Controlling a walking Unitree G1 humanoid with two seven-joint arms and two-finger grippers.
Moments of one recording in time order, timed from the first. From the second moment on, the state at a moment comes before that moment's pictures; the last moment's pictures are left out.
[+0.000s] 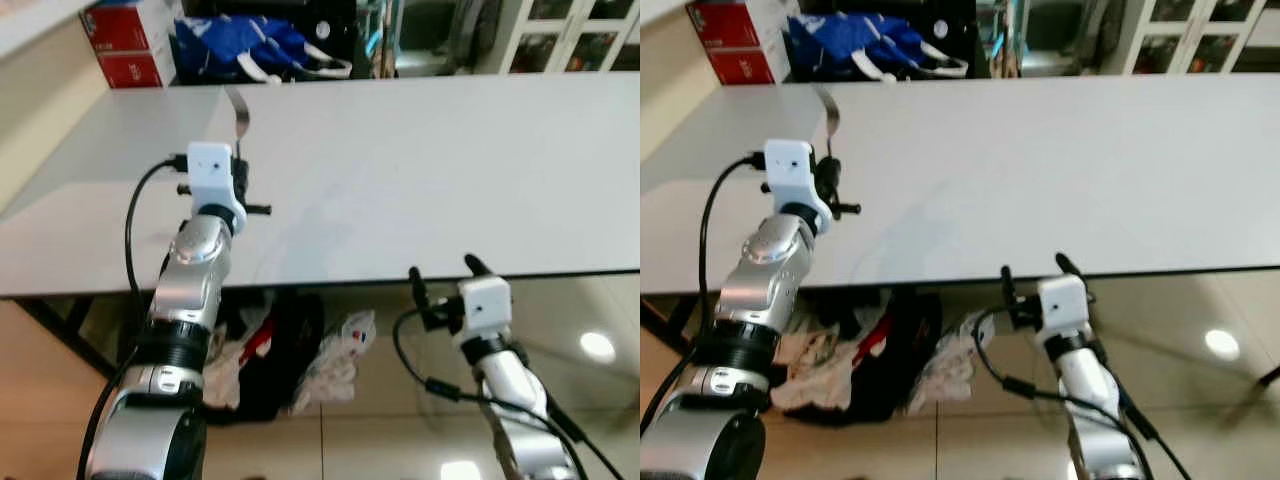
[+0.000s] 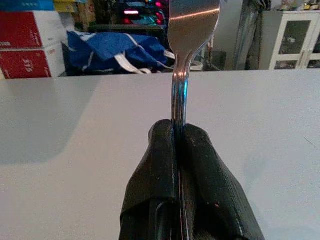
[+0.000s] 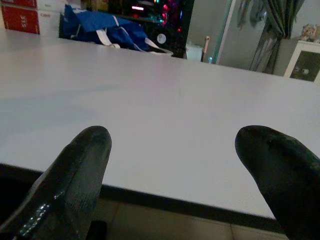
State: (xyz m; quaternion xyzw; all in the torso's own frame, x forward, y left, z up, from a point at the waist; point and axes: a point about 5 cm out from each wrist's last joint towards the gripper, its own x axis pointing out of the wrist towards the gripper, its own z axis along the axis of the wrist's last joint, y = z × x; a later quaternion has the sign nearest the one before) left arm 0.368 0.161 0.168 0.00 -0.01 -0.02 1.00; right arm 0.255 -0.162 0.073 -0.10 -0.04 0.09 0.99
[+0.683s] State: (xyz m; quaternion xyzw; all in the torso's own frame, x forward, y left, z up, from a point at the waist) left arm 0.369 0.135 0.153 -0.01 0.02 -0.03 1.00; right arm 0.244 -0.168 0.079 -0.09 -0.03 0.12 0.99
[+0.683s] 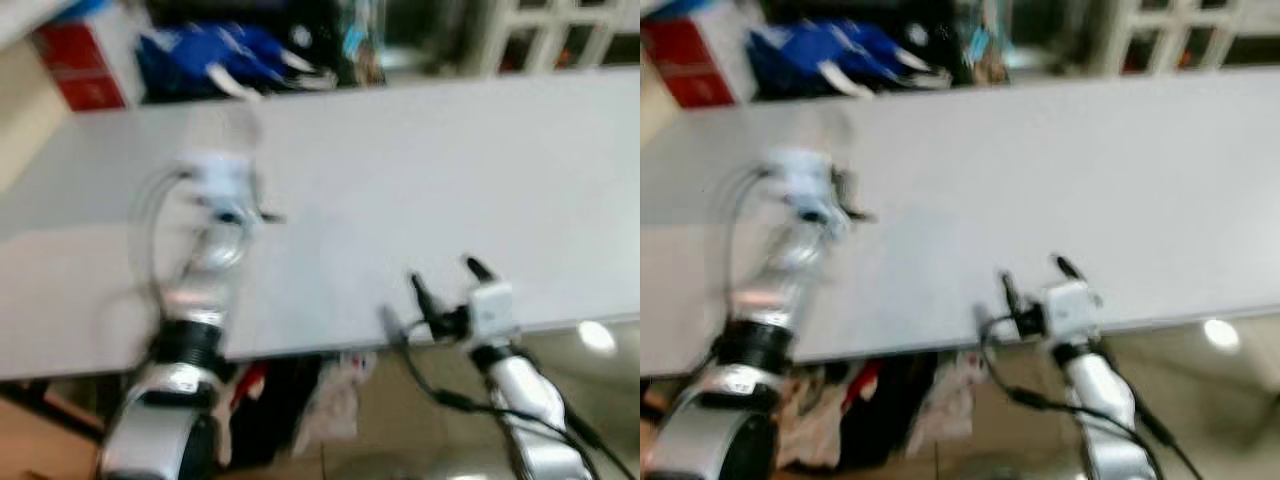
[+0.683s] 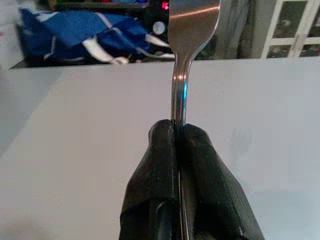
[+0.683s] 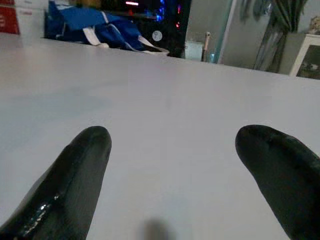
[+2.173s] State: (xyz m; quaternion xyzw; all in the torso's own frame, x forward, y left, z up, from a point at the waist) left arm 0.356 0.179 0.098 -0.03 0.35 0.06 0.93; right arm 0.245 -0.150 0.151 -0.06 -0.05 0.37 0.92
